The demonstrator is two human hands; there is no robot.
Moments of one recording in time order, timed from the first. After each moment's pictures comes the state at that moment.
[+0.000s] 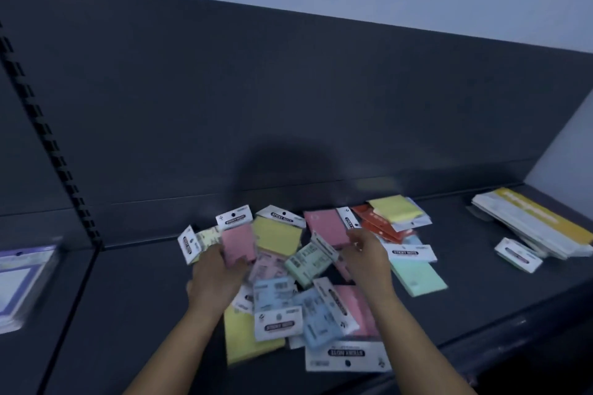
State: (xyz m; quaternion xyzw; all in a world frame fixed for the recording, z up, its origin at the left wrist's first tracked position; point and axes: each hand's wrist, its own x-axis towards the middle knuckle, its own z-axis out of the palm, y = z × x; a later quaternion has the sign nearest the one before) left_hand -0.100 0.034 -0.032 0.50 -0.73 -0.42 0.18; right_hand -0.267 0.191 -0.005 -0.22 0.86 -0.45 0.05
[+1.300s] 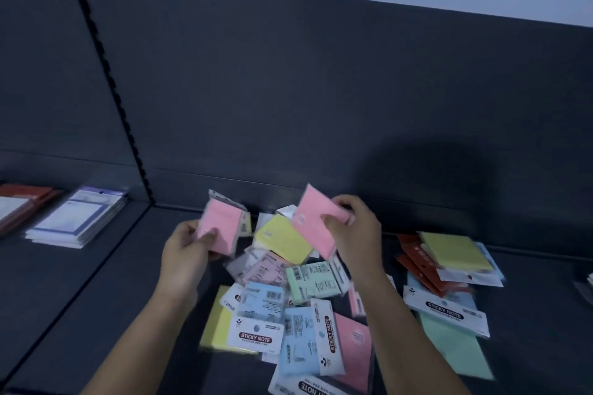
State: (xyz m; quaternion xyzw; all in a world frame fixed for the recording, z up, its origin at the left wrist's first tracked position) left_hand -0.097 0.066 0.013 0.52 -0.46 -0.54 0.47; right_hand -0.304 0.132 0.027 -0.39 0.72 -0.55 0.15
